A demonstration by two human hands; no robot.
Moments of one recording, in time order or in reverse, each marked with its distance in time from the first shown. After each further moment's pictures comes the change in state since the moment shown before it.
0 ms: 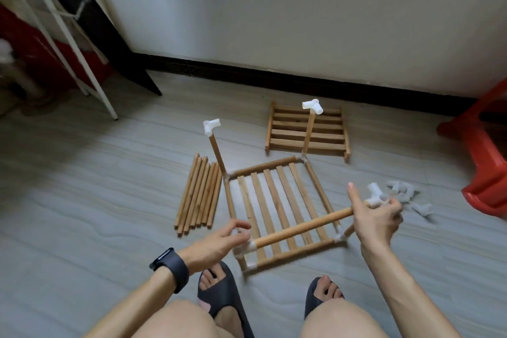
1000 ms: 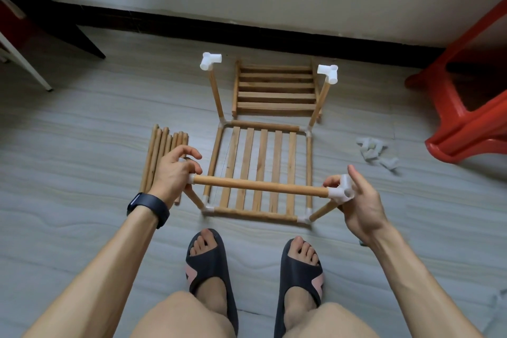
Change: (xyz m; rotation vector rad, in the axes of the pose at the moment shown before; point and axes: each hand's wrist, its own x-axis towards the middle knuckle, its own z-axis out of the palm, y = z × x) left_hand 0.075 0.027 -0.036 -0.351 0.629 0.108; right_hand 0.019 0.028 -0.039 0.346 -0.572 0.063
